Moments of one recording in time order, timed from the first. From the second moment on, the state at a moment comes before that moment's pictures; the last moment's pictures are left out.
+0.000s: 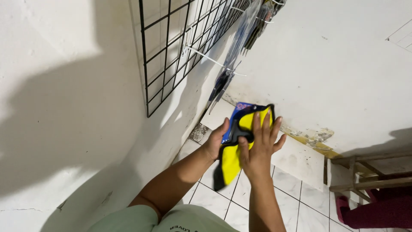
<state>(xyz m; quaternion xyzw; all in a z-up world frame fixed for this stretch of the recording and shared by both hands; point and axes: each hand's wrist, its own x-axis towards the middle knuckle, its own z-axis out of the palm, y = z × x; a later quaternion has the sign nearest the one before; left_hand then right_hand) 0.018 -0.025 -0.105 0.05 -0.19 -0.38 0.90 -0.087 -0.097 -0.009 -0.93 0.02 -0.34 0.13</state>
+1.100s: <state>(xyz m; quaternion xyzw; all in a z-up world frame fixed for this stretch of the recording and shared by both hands) 0.046 -0.025 -0.106 -0.04 -0.19 -0.49 0.85 -0.075 -0.074 0.013 -0.93 0.01 -0.35 0.08</state>
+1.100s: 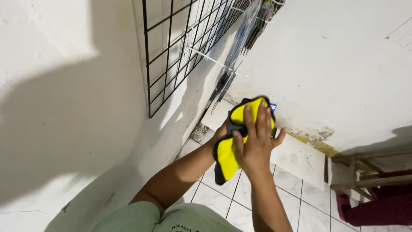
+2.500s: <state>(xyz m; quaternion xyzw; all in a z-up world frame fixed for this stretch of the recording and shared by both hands) 0.036 -0.026 -0.037 -0.06 -0.24 -0.58 0.78 -0.101 -0.058 -0.027 -0.93 -0.01 -0.35 0.10</state>
